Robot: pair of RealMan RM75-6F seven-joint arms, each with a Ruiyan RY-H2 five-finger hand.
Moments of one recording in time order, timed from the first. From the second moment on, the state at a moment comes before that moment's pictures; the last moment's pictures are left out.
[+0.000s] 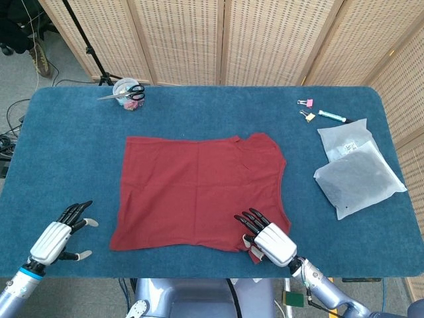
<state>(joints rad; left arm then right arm) -0.20 -1.45 0.13 -1.01 1.79 1.45 -0.60 0.44 -1.61 -0.12 -1.24 -1.86 1.32 0.07</state>
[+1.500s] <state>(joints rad) -0.30 -1.66 0.18 -0.79 1.75 1.38 -0.85 0.43 -1.62 -0.13 -1.19 -1.80 1.32 0.14</state>
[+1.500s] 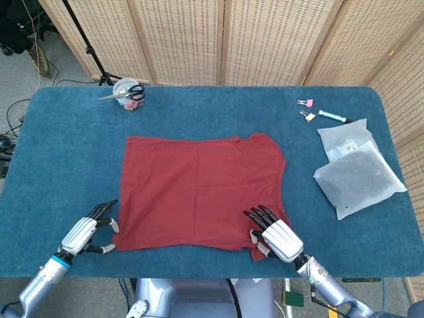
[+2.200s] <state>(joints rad) -0.31 -1.63 0.18 -0.84 1.74 1.38 -0.89 0.43 -1.60 -0.12 -1.19 -1.78 1.32 0.15</state>
